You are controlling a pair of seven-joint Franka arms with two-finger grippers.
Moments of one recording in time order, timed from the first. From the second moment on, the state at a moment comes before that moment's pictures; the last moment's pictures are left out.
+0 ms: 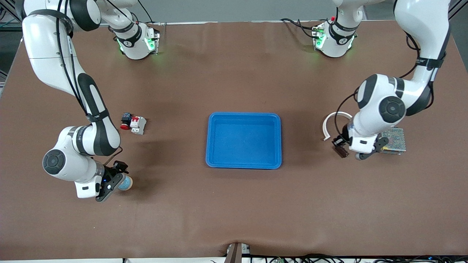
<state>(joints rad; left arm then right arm) 0.13 0.32 -0.39 -2.00 0.14 2.24 -0.89 0.03 0.77 0.00 -1.50 0.08 2.29 -0.92</state>
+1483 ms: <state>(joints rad) -0.30 0.59 -0.39 -1.83 0.23 2.23 -1.39 0.03 0.82 0.00 -1.50 0.08 2.33 -0.95</state>
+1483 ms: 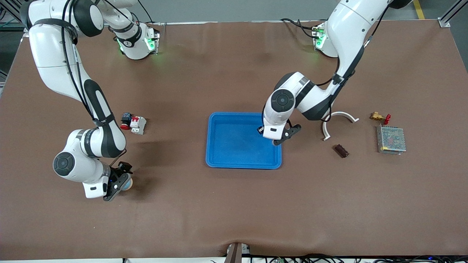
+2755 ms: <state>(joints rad) -0.30 0.62 -0.39 -1.67 0.30 2.14 -1.47 0.04 0.84 0.00 -1.50 0.09 2.36 -0.95</state>
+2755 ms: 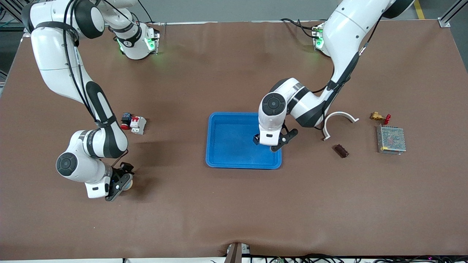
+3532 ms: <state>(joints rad) -0.03 0.49 -0.39 -1.52 0.22 1.89 -1.07 0.04 0.84 0.00 -1.47 0.12 2.33 -0.90</state>
